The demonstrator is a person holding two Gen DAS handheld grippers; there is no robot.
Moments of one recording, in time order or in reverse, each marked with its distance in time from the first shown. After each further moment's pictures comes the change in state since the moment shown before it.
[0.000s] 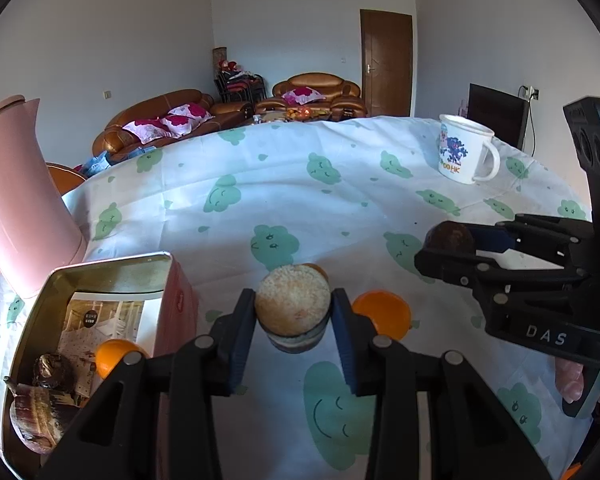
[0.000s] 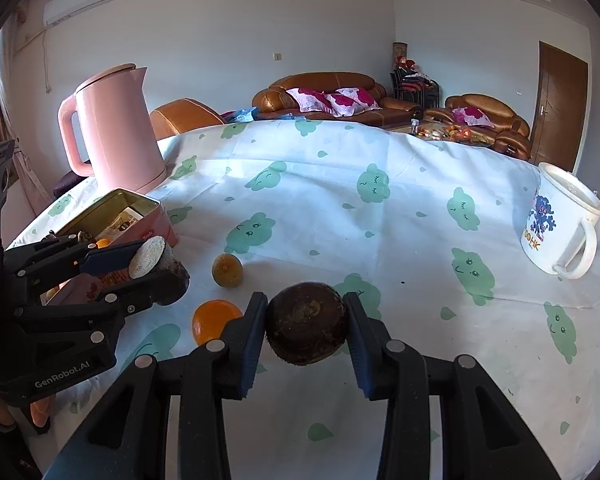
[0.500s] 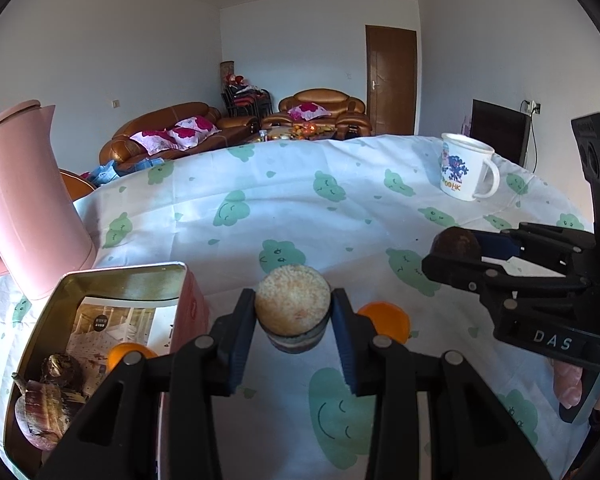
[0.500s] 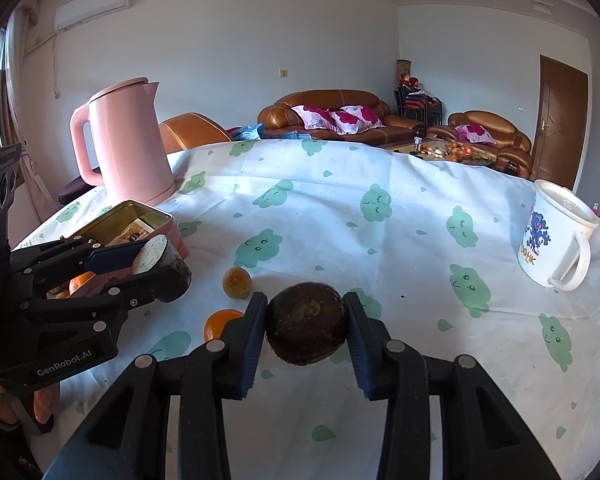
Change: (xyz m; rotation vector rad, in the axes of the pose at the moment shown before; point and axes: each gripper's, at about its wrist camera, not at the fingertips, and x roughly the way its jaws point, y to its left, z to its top) left arm -0.012 0.004 -0.001 -0.020 -0.065 0.012; right arm -0.014 0.003 -0.001 -0.018 -0.070 0.010
